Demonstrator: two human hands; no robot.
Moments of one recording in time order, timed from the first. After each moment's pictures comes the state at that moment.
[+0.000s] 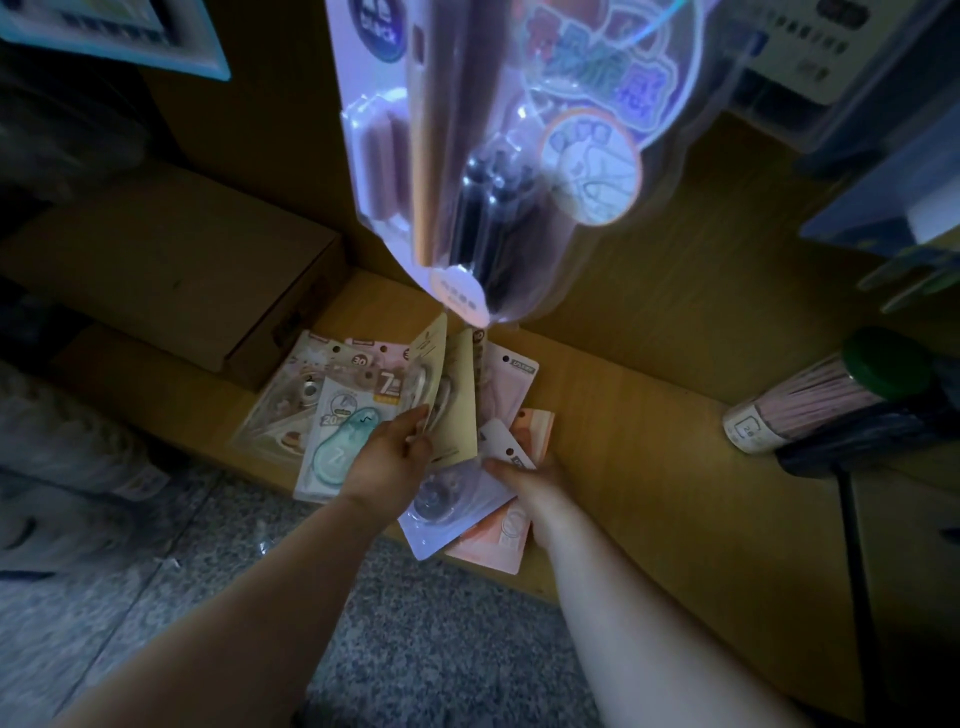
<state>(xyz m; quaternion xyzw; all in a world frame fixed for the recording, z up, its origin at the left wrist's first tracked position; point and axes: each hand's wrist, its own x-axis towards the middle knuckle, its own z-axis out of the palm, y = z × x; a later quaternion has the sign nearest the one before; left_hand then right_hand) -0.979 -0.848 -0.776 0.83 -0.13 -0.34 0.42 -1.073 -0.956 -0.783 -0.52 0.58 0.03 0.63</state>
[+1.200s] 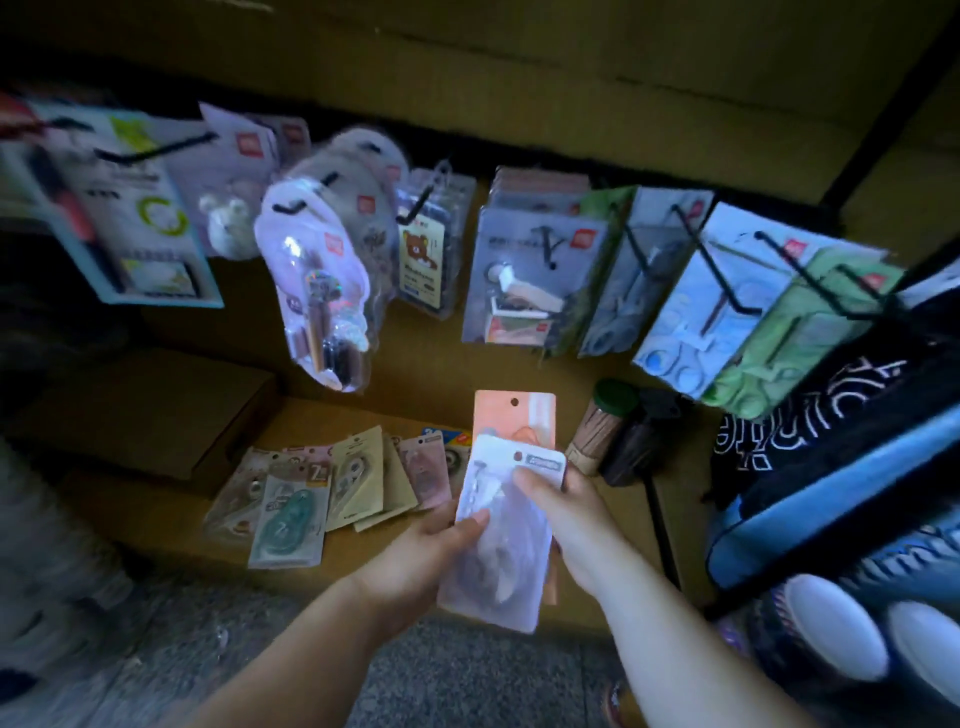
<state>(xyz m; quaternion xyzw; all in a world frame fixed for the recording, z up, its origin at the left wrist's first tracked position) -1.140 -0.823 -0.604 0.53 -0.21 -0.58 0.58 -1.234 -0.934 -0.582 -0.57 0.42 -0.20 0.68</state>
